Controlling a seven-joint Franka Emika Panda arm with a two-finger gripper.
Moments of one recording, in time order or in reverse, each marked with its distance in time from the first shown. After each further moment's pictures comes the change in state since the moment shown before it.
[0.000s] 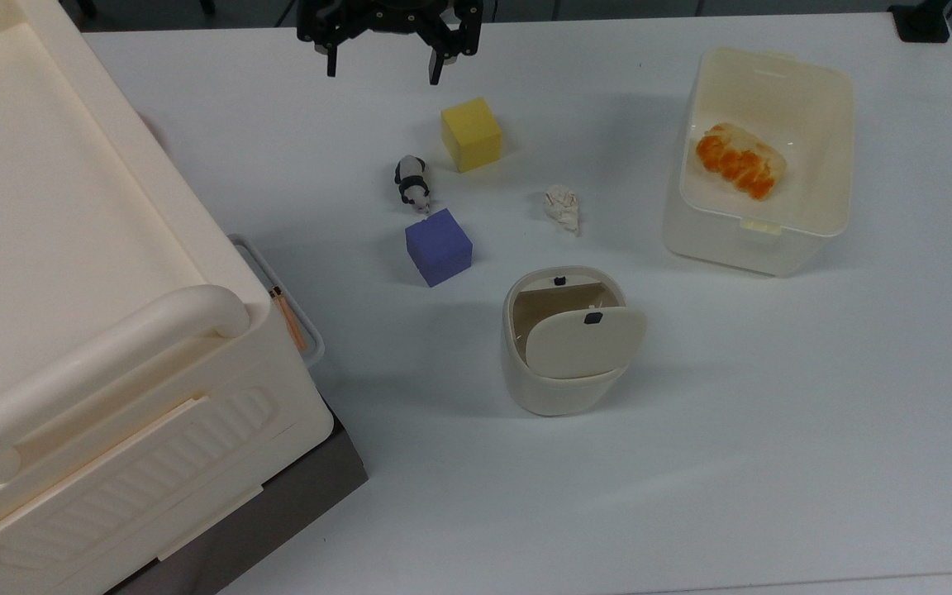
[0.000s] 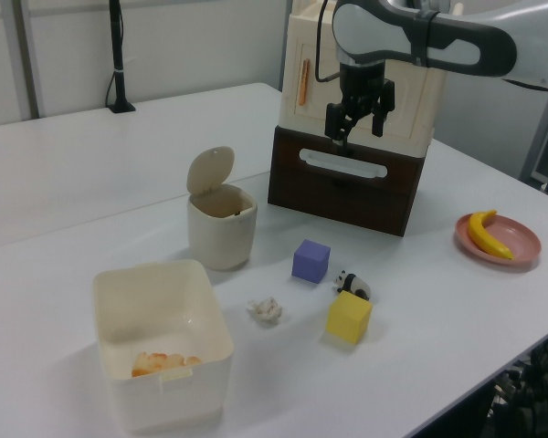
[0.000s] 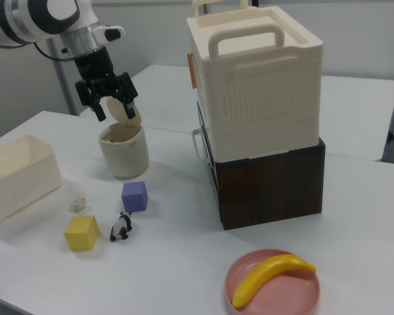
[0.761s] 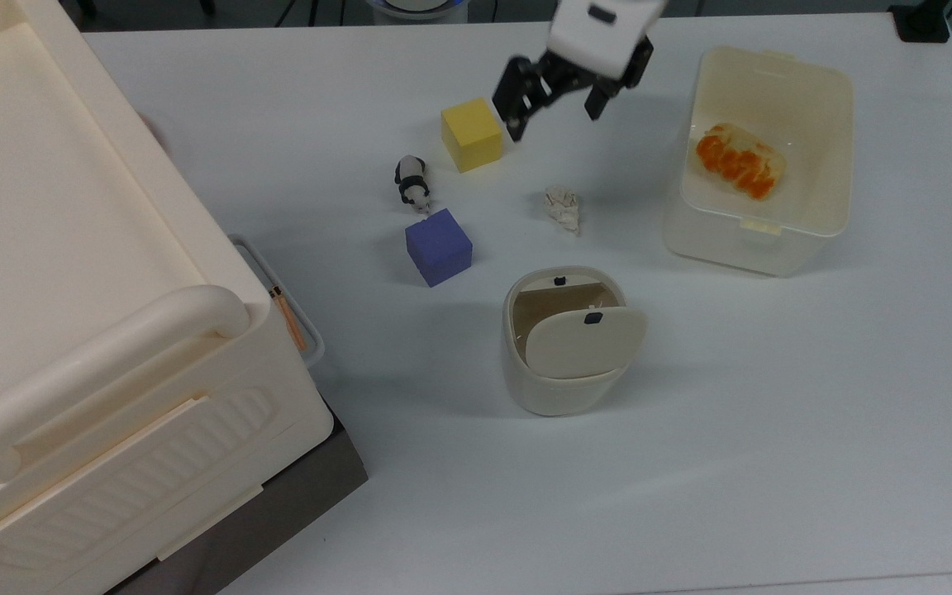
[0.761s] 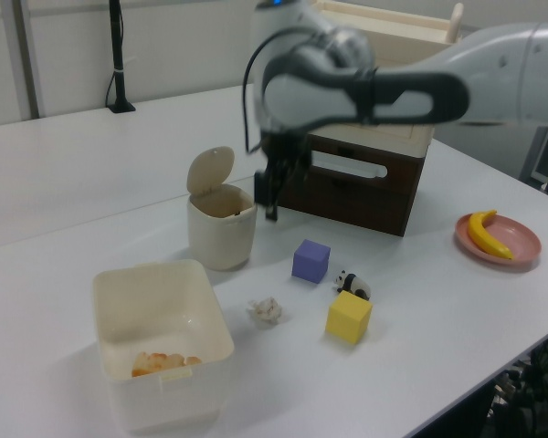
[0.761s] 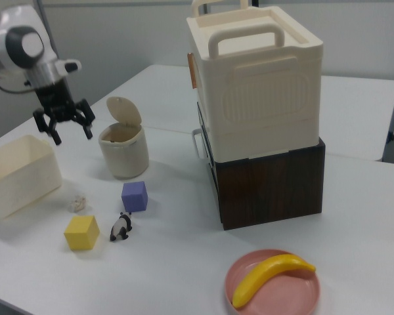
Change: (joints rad) arm 0.157 0.085 0.108 -0.121 0.032 0.156 -0.059
